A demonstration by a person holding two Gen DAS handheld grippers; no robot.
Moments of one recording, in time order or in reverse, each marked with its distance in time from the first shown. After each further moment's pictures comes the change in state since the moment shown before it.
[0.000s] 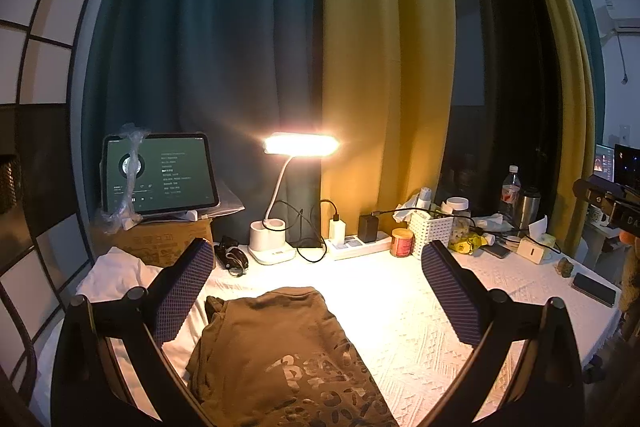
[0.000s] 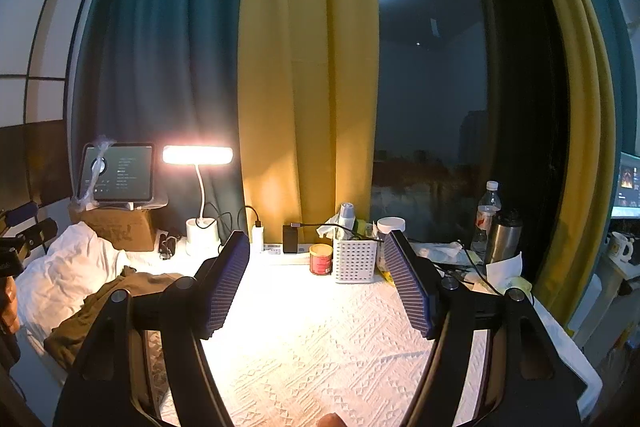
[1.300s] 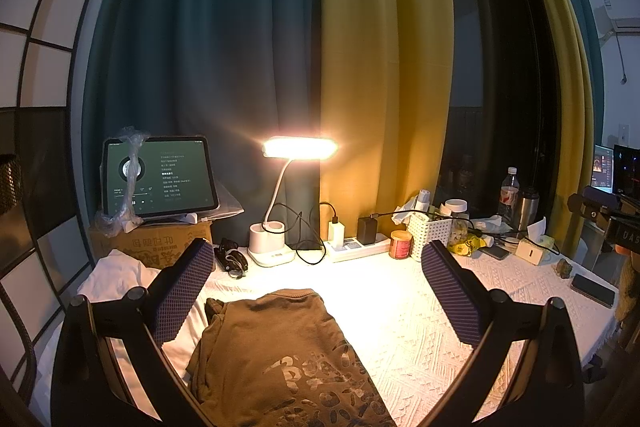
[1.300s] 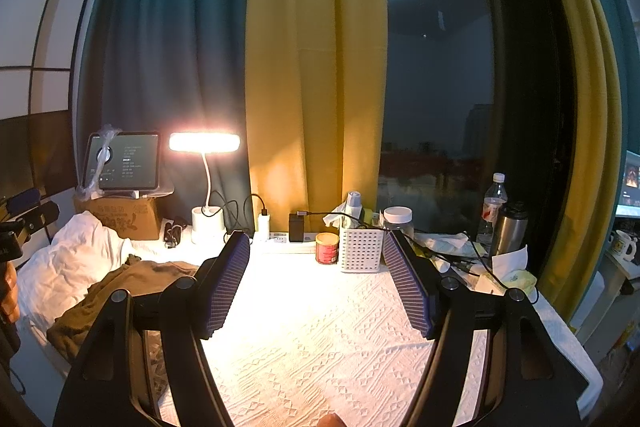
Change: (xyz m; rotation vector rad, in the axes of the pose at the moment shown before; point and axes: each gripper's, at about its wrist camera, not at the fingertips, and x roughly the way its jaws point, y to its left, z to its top) left arm -0.001 0.000 0.002 0.004 -0.004 -0.003; right arm 0.001 0.005 -0.009 -0.011 0.030 0.019
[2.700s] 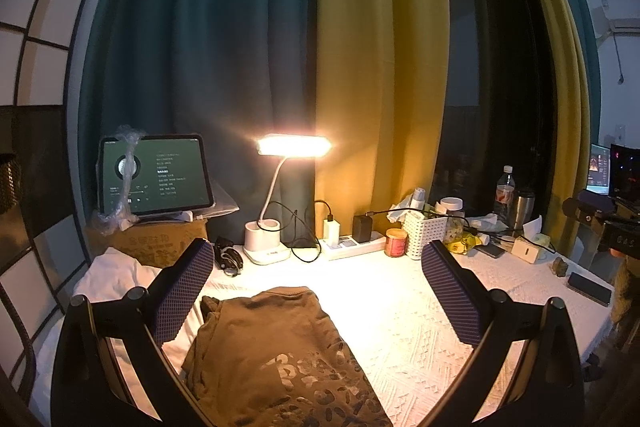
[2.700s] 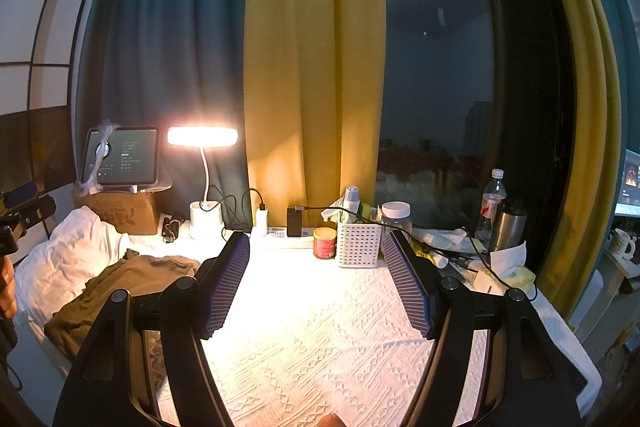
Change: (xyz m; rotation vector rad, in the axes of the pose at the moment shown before) left arm -0.002 -0.002 0.000 -0.007 0.006 -0.017; right arm -0.001 -0.003 -0.006 -0.003 0.014 -0.004
